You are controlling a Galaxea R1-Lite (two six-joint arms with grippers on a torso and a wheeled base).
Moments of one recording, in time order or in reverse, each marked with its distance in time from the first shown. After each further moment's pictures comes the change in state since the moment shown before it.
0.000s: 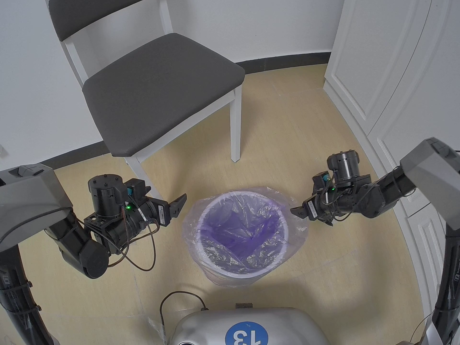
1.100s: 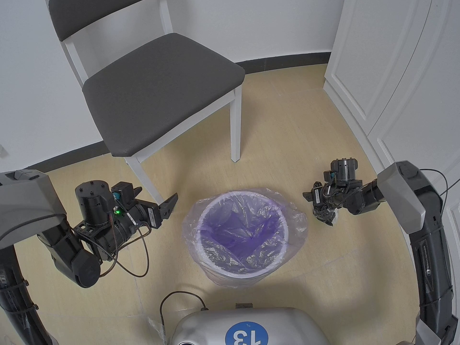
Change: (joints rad) left arm 0.029 -0.006 0.110 -0.196 -0.010 -0.038; right arm -0.159 0.485 -0.536 -0.083 -0.071 0.144
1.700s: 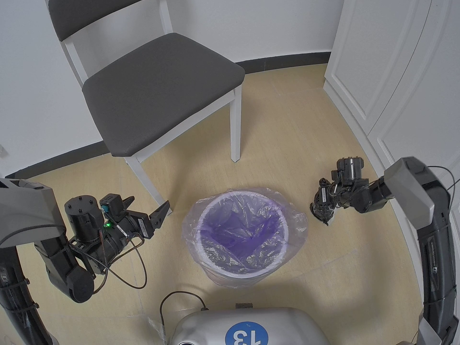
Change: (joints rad) left arm 0.014 -0.001 0.156 -0.162 -0.005 -0.065; right arm -0.004 -0.166 0.175 -0.004 -0.018 0.045
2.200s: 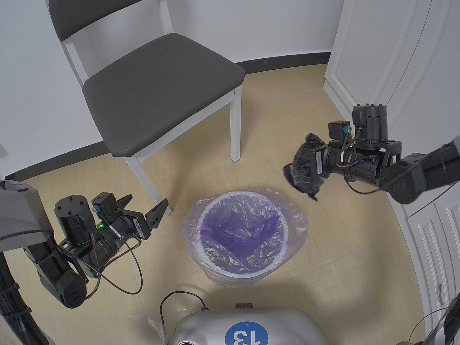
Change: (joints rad) left arm -0.032 -0.100 0.059 0.000 -0.002 -0.033; right arm 0.356 -0.651 0.439 -0.044 -0.009 -0.041
